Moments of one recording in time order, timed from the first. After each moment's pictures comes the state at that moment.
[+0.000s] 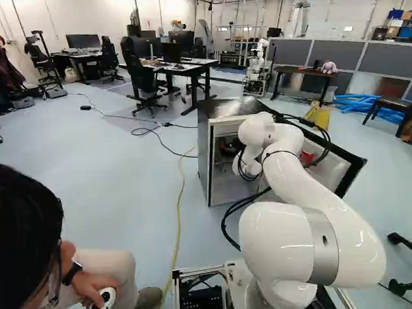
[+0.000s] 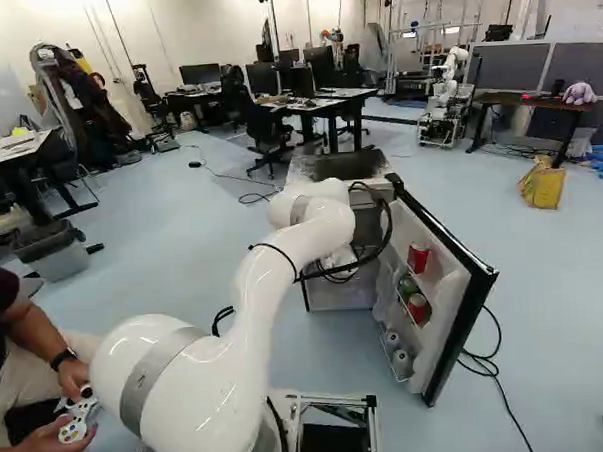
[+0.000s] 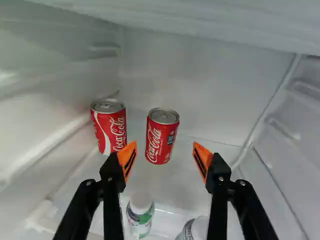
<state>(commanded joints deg) -18.8 -91.8 -107.7 -32.7 64.5 0.0</state>
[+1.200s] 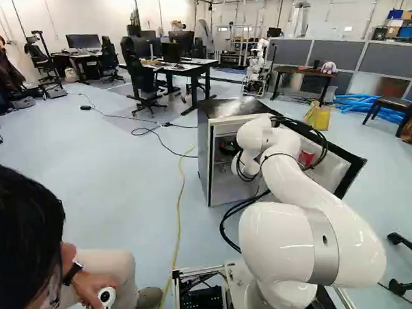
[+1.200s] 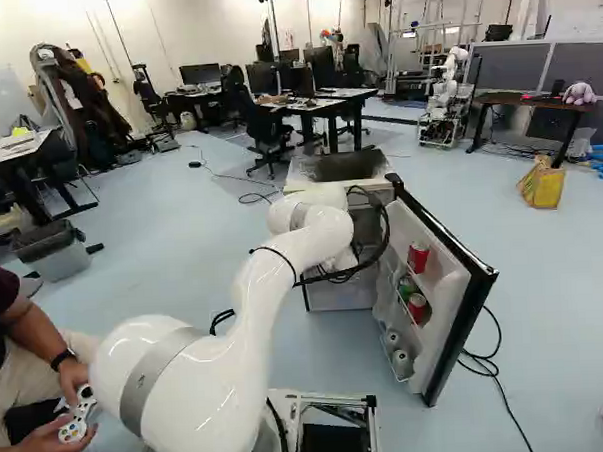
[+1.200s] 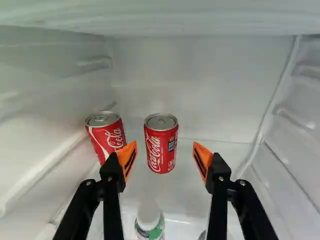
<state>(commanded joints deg) -18.4 -94.6 -112.1 -32.7 64.5 9.0</state>
